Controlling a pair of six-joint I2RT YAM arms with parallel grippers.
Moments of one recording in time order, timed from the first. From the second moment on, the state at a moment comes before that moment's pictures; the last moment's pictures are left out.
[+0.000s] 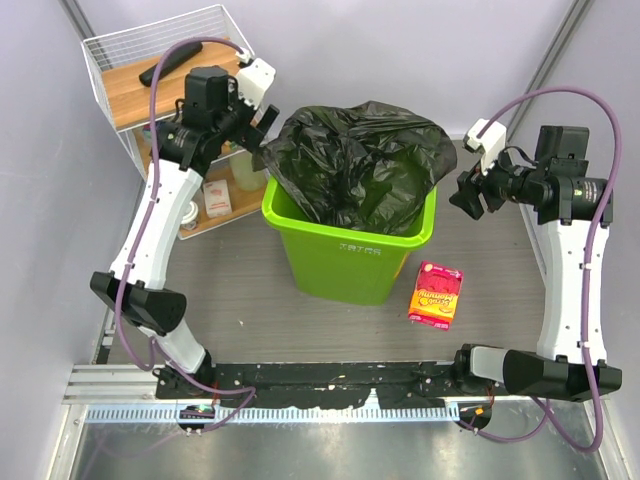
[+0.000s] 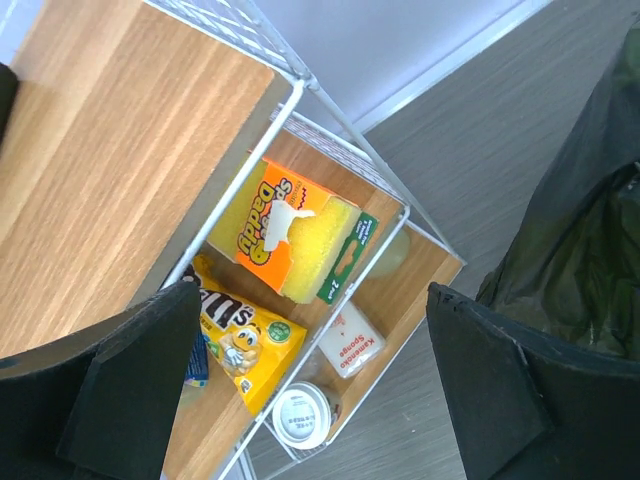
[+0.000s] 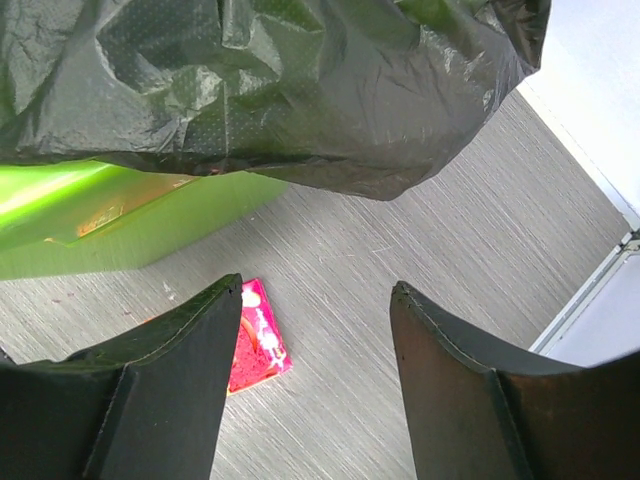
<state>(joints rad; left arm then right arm) -0.35 1.69 2.08 -0.79 -0.12 0.46 -0.14 1.25 1.67 -1.14 -0.66 -0.77</state>
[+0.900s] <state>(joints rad) -0.34 1.42 2.16 -0.99 0.29 0.46 -0.10 1.28 1.88 -1.17 -0.73 -0.79</state>
